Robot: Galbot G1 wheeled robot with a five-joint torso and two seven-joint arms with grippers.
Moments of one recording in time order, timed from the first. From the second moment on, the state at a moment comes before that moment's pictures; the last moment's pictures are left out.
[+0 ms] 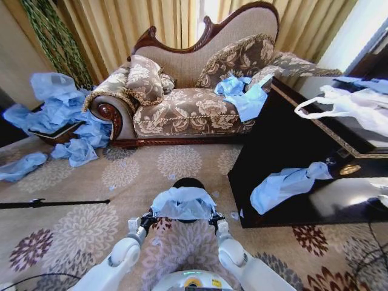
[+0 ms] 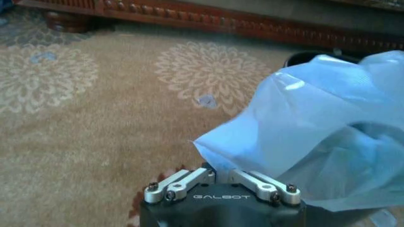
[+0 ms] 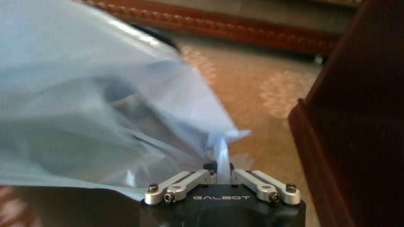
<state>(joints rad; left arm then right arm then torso) 1.30 -1.00 -0.17 -1.67 -0.71 0.11 -0.24 -1.02 1.16 -0.21 1.53 0.45 -0.18 0.55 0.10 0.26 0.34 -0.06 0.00</state>
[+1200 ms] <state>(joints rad) 0.81 -1.04 0.04 -1.35 -0.82 0.09 -0.14 -0.71 1.30 -0.17 1.23 0.40 -0.04 0.38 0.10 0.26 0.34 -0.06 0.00</state>
